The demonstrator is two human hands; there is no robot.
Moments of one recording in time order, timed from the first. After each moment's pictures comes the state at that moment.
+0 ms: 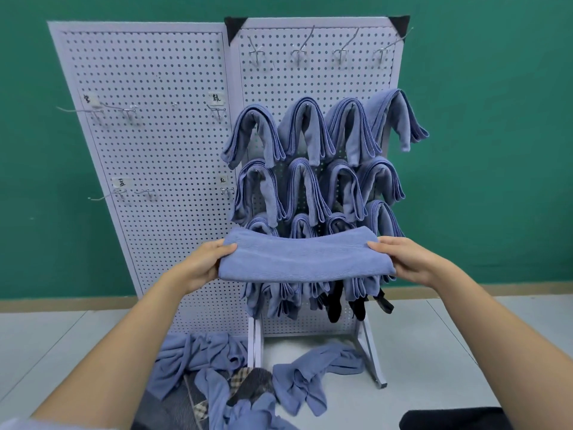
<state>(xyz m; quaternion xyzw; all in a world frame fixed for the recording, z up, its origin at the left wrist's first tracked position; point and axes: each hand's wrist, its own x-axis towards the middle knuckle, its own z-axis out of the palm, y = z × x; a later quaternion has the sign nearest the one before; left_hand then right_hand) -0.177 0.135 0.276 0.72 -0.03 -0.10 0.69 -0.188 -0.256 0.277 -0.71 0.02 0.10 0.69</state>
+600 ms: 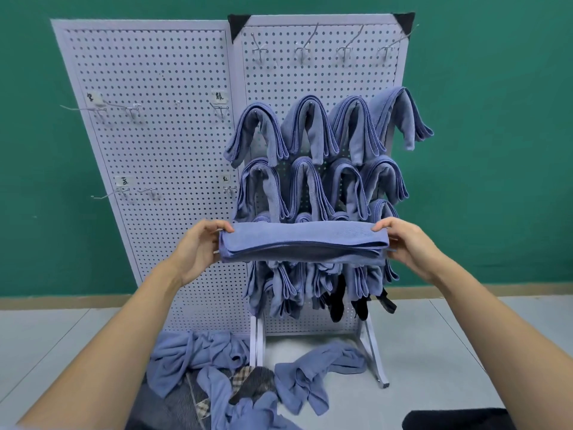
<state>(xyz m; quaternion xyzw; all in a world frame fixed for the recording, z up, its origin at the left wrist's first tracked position) -0.186 0.144 0.296 0.66 -0.10 -0.04 0.74 -0.199 -0.241 0.294 -0.72 -0.06 -0.04 0.69</state>
